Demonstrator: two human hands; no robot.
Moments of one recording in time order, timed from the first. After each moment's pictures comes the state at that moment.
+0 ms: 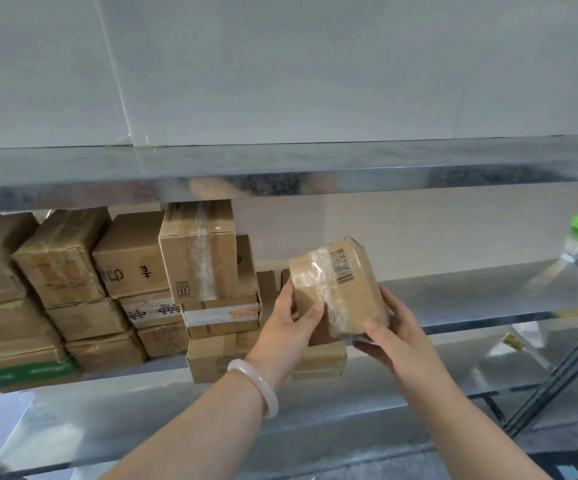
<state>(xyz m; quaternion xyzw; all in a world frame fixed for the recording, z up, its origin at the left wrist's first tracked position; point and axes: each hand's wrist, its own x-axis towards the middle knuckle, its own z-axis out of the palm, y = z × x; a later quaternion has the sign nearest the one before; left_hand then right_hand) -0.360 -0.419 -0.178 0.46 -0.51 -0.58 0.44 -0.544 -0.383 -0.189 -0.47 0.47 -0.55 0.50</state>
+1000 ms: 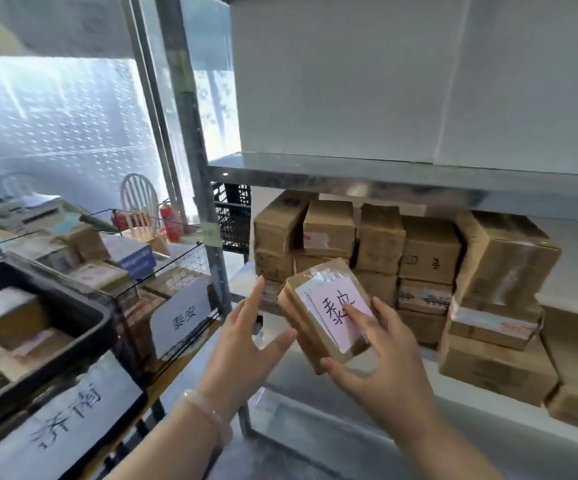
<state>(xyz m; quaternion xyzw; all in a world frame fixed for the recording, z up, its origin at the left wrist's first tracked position) 0.056 -0.172 -0.154 0.73 -0.49 -0.17 0.44 -0.152 -0.244 -0.165 -0.81 0.43 -0.34 0.22</state>
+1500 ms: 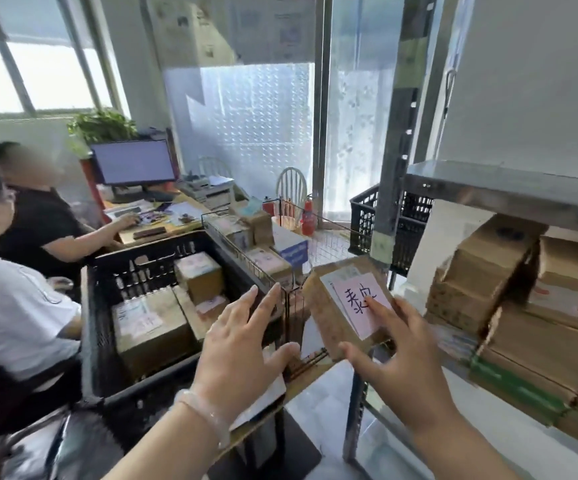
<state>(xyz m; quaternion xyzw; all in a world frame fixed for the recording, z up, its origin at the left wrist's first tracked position) 0.250 -0.036 -0.155 0.89 -0.37 0.13 0.23 0.105 -0.227 -0.169 -0.86 0.26 -0.31 0.31</state>
